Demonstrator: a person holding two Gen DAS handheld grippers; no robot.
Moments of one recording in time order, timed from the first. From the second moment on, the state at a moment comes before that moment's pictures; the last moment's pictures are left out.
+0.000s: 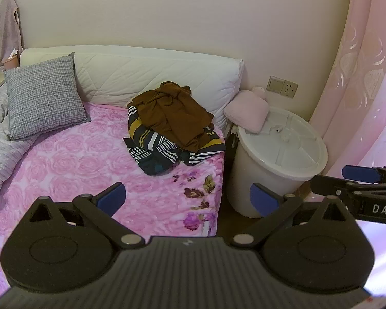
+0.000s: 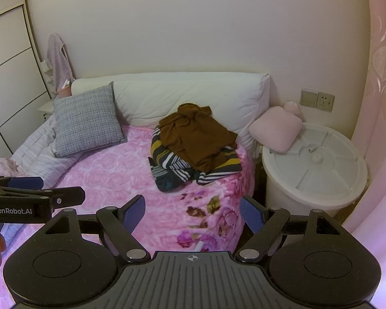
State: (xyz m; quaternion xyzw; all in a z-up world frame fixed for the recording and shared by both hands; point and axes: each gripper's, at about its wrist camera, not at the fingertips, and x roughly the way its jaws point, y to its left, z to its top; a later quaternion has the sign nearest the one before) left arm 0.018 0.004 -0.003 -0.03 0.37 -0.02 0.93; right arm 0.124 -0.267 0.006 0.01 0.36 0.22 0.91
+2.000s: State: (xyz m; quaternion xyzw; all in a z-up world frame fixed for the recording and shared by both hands) left arm 0.065 0.053 -0.021 -0.03 0.38 -0.02 0.92; right arm 0.153 -0.211 -0.014 0.00 0.37 0.20 0.91
